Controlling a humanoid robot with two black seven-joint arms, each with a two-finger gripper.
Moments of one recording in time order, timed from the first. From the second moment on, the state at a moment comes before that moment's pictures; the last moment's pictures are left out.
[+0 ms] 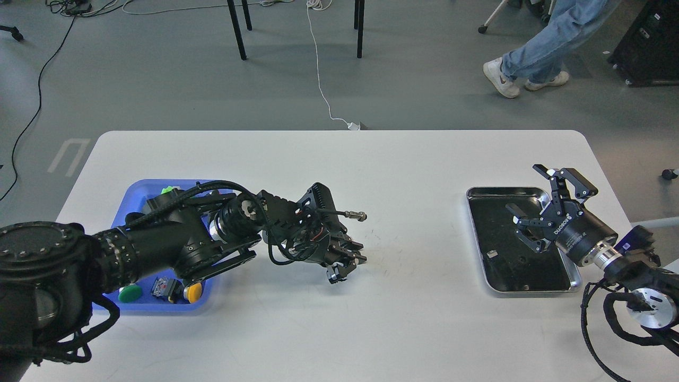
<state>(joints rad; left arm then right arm) -0.99 0.08 -0.03 -0.82 2.18 -0.16 -0.49 0.46 -0.65 0.43 0.92 -0.07 0.49 0.49</state>
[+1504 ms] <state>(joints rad) -0.81 0.82 -0.11 -0.92 1.95 -0.13 -0.49 0.46 -0.64 0.42 0.93 -0.09 0.49 0.49</state>
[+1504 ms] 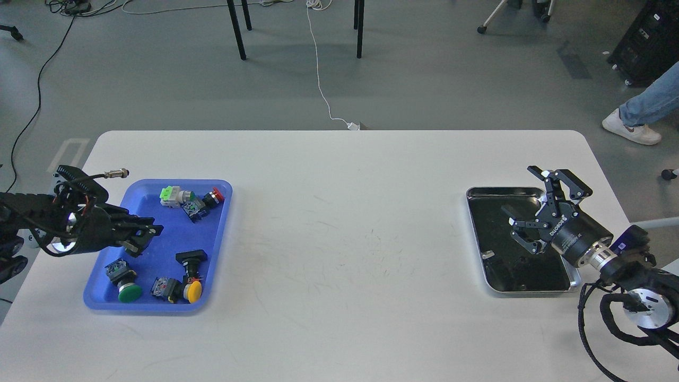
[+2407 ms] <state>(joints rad) -0.80 0.83 -0.34 -1.09 1.61 -0.08 -0.49 0.46 -0.65 0.43 0.93 -0.09 0.49 0.49</state>
